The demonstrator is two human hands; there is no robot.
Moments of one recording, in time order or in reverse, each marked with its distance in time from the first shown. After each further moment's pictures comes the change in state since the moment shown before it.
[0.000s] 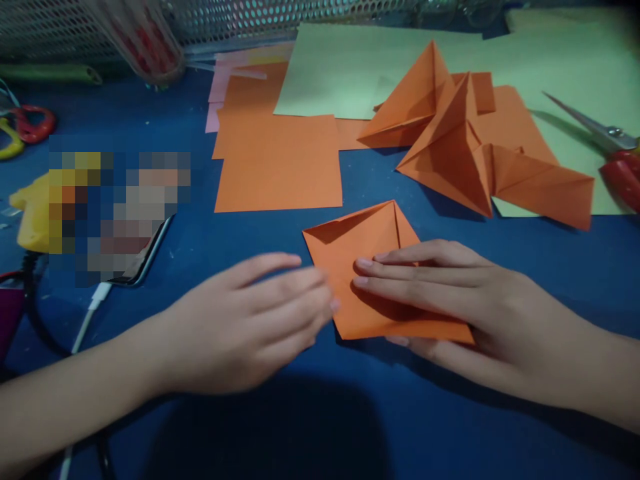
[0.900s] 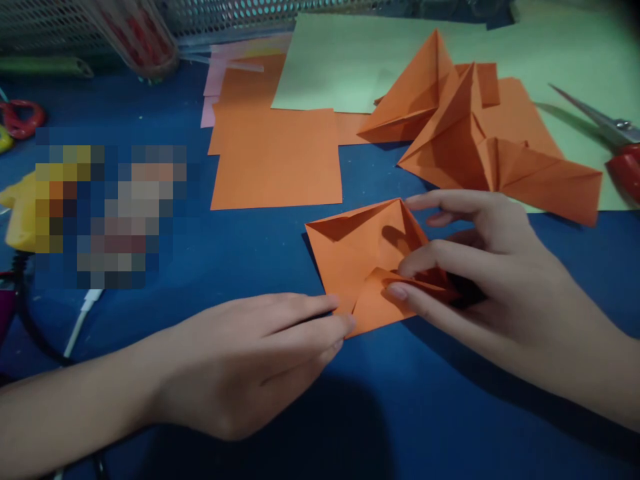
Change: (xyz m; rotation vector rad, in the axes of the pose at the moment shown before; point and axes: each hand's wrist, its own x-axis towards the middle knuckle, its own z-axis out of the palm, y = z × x) left_hand 0.010 0.011 -0.001 -0.536 -0.058 -0.196; right_hand 0.006 -0.004 0.003 -0.164 0.132 0.183
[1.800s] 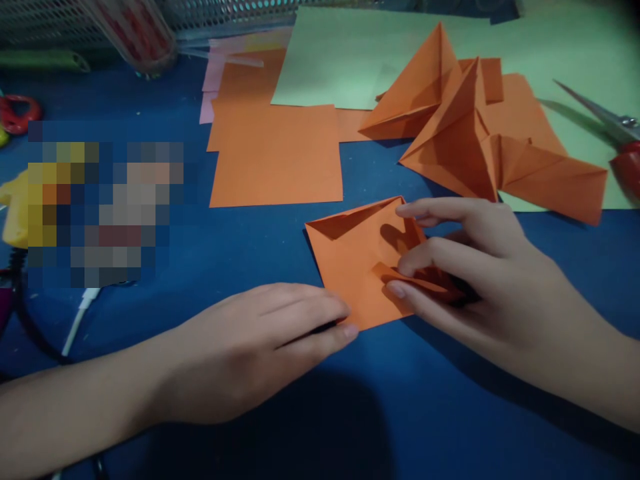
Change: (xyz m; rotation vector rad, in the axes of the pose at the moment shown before) left_hand 0.001 -0.005 0.002 0.009 -0.055 0.045; right_hand 0.000 0.006 0.002 -0.037 0.031 -0.084
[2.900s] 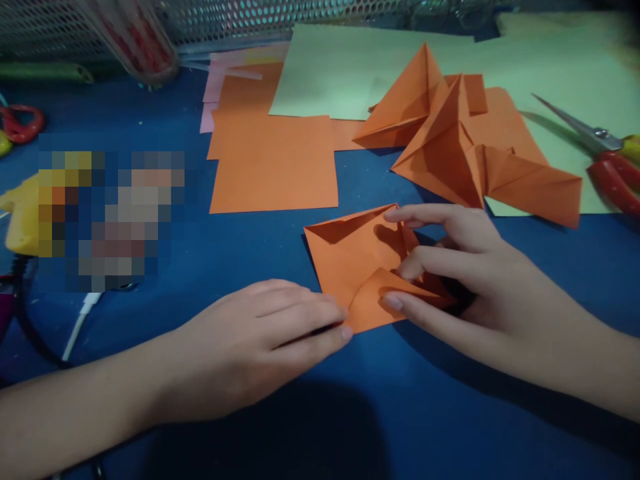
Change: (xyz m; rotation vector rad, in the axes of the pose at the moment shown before) left_hand -0.004 -0.007 0.002 0.169 0.039 0.135; right_hand 0.003 -0.003 -0.008 0.173 -0.062 0.104
